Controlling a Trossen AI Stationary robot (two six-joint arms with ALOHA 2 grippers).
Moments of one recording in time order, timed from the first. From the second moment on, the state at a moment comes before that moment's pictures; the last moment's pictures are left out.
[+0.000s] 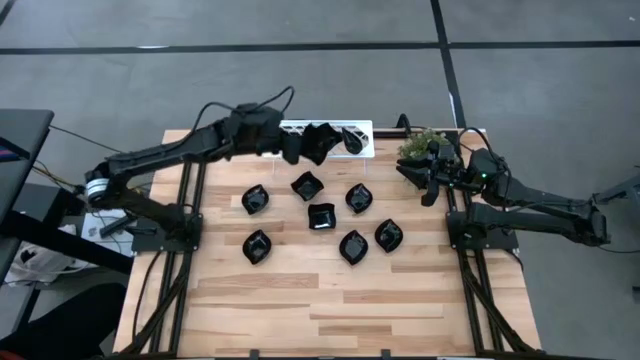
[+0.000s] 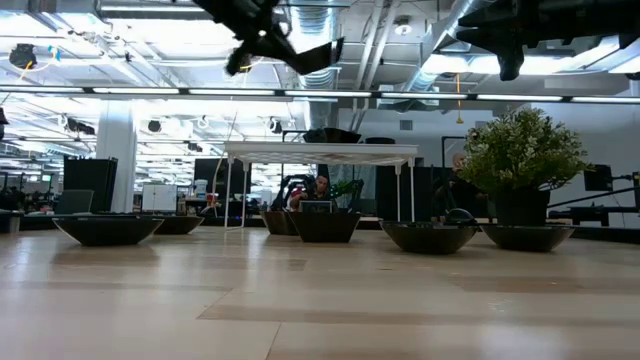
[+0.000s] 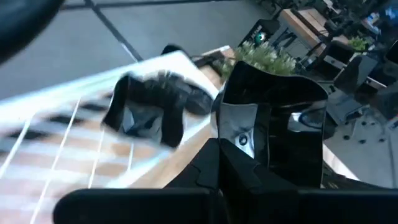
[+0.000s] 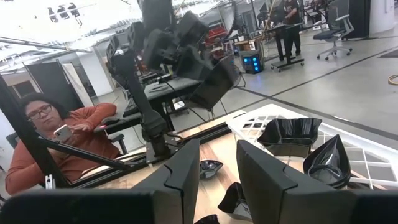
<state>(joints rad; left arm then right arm) 0.36 1.50 1.23 -0.32 -0.05 -0.51 -0.34 0.50 0.46 0.08 -0.08 0.29</state>
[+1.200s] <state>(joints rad) 0.55 1.88 1.50 -0.44 0.07 -0.22 -0.34 0.50 0.46 0.08 -0.08 0.29</state>
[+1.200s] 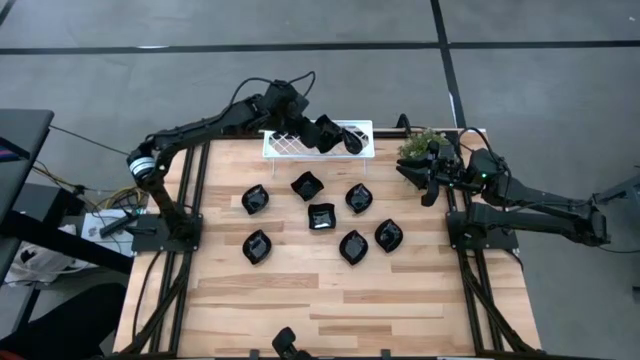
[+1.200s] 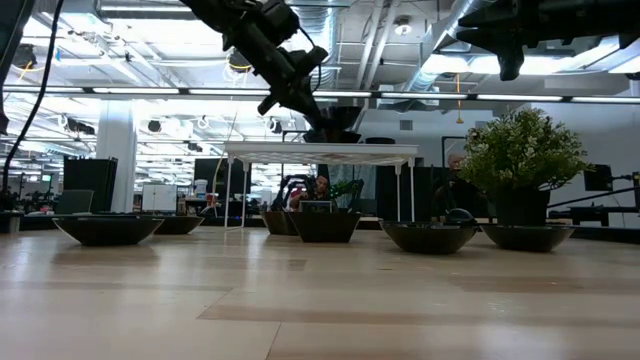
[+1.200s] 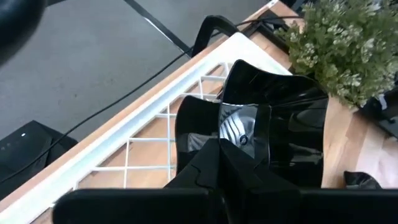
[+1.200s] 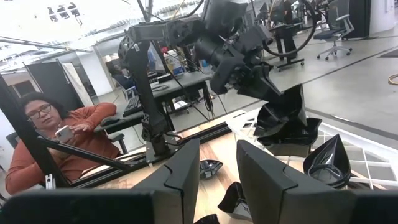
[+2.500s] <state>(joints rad) 0.56 1.87 1.50 -0.47 0.10 -0.19 -0.34 0.50 0.46 0.08 -0.08 0.29</state>
